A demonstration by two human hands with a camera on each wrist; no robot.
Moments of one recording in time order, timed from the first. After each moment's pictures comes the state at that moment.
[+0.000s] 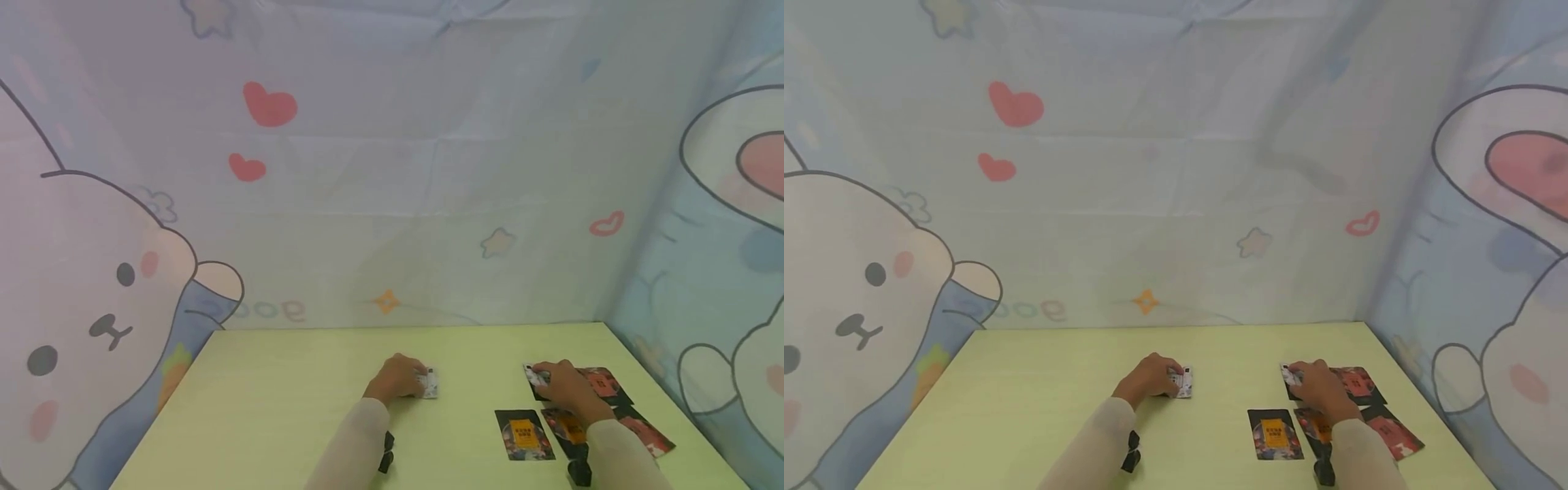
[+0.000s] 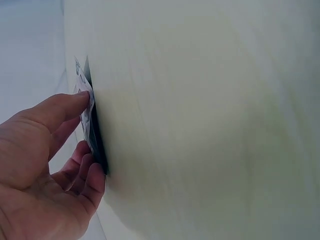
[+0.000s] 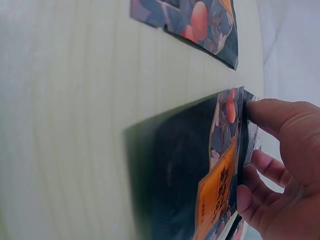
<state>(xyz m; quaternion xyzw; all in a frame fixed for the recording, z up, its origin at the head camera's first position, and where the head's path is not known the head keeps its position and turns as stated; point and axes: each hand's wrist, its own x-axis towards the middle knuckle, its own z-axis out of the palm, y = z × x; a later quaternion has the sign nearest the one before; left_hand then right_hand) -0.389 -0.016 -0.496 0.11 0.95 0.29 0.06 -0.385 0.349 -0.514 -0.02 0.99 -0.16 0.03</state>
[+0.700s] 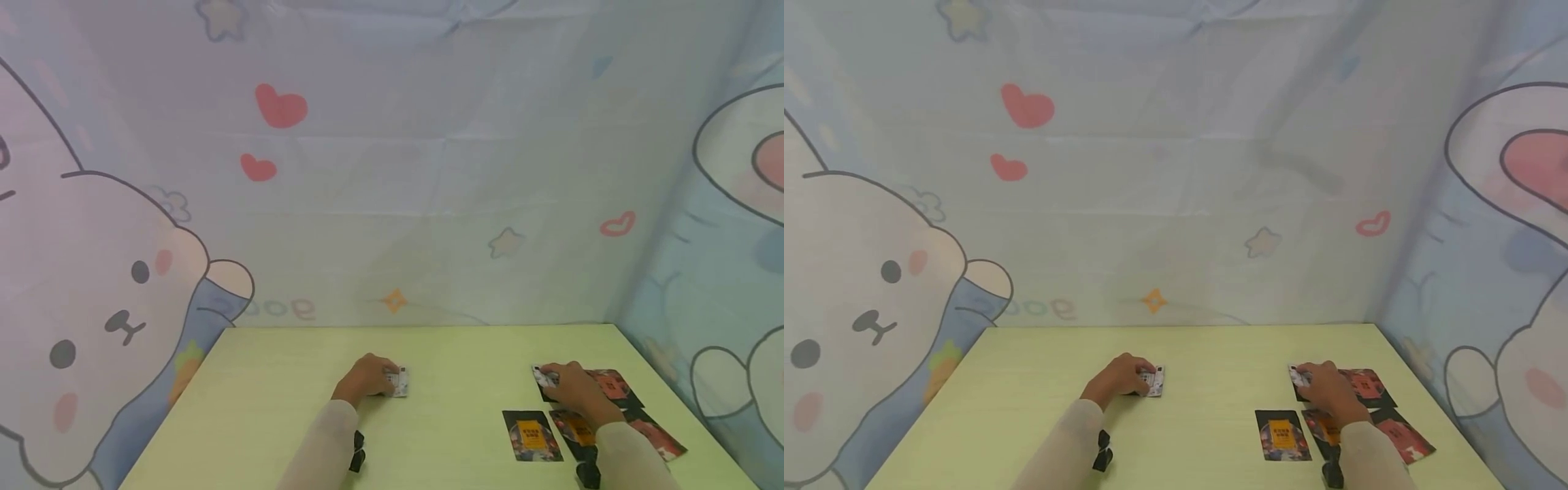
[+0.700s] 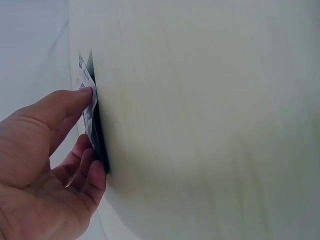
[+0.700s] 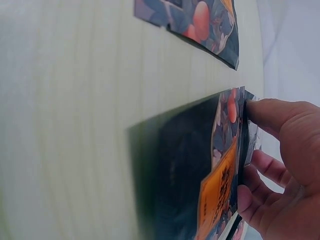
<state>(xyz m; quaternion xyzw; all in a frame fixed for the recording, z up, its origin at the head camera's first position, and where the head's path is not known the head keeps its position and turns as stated) -0.385 -0.085 -0.497 0.07 0.95 0.29 0.08 -0.383 0.346 -0.510 -0.02 0.98 -0.17 0.05</state>
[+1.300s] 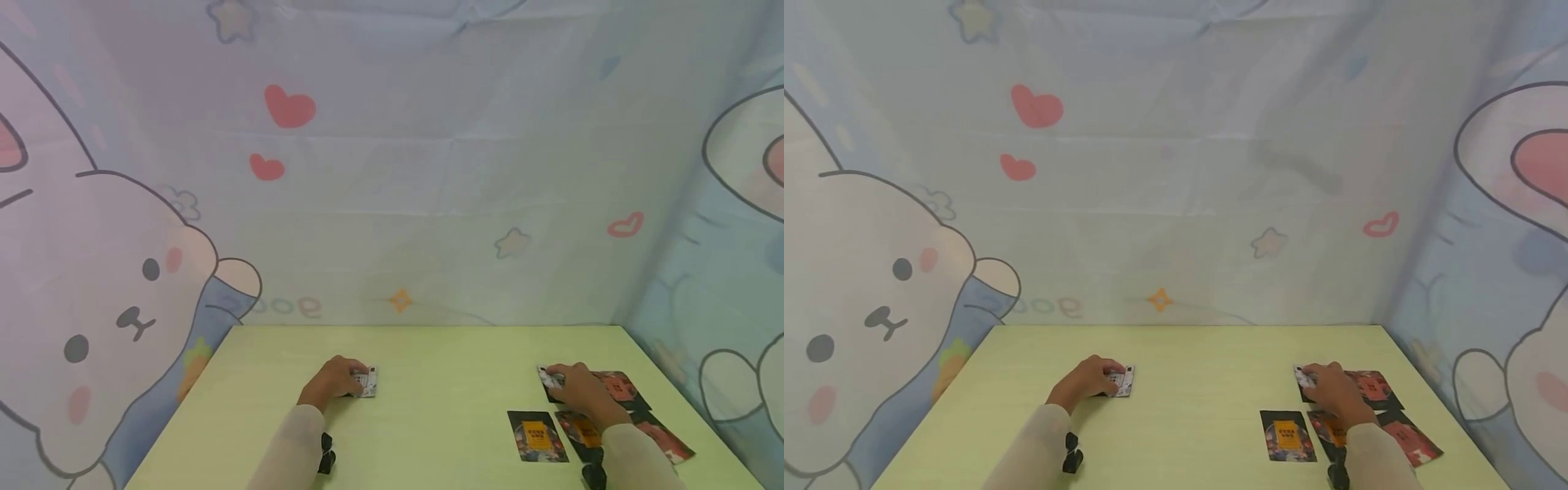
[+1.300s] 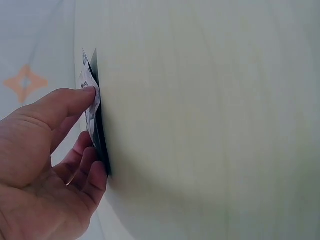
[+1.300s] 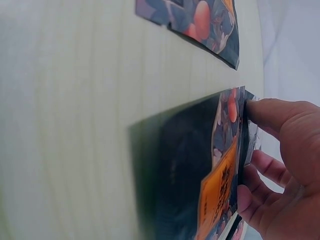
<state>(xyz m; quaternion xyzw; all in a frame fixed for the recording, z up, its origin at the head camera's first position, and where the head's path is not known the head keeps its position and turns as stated) -0.376 -0.155 -0.498 0.03 0.95 0.30 0.06 -0.382 0.346 -0.509 -0.02 0.98 -0.17 0.05</state>
